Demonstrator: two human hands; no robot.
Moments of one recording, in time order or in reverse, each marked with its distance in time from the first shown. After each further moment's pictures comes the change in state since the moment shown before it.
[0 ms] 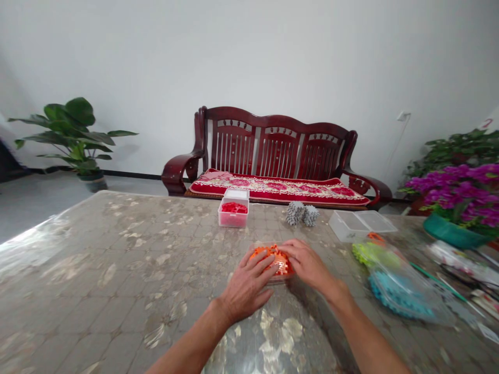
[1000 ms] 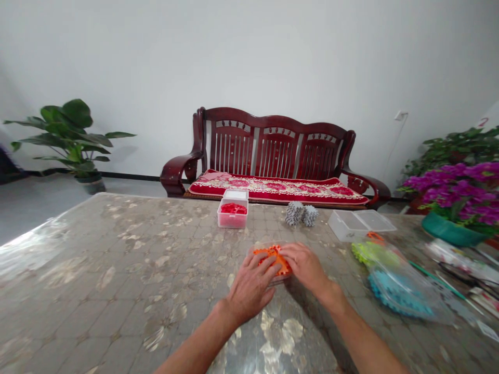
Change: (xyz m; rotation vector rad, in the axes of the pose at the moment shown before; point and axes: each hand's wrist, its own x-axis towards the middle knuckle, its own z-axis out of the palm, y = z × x) left_hand 0.016 0.016 -0.003 0.006 -0.012 -0.107; right_hand -0.001 -0.002 0.015 -0.106 0.143 -0.008
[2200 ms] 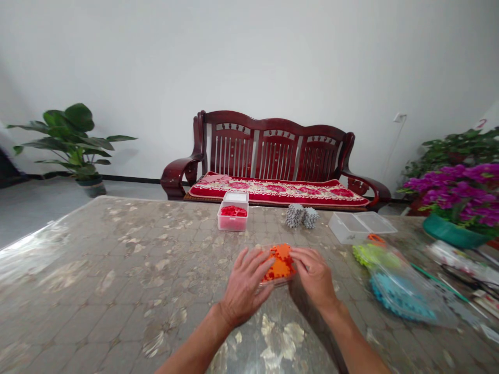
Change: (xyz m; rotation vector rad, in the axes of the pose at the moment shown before) left_hand -0.014 -0.020 0.005 -0.034 0.273 0.003; right_hand -0.025 0.007 0.010 0.081 0.398 0.109
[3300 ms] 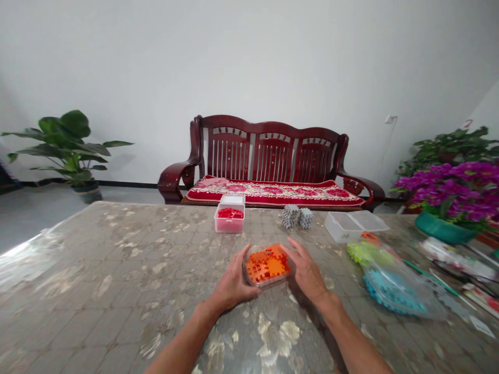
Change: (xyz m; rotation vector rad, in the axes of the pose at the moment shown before) left_hand -0.009 -0.030 0.013 -0.577 -0.130 -0.501; right_hand -0.007 0.029 0.016 -0.042 -0.166 -0.046
